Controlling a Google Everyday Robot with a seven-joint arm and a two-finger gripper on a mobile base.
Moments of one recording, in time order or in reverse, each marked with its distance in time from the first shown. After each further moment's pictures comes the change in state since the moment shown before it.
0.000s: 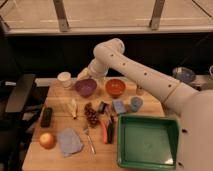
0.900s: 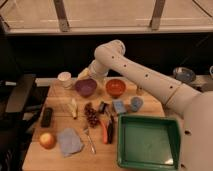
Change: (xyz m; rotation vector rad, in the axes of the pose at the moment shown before) arm 0.005 0.012 -0.003 0.010 0.071 0.098
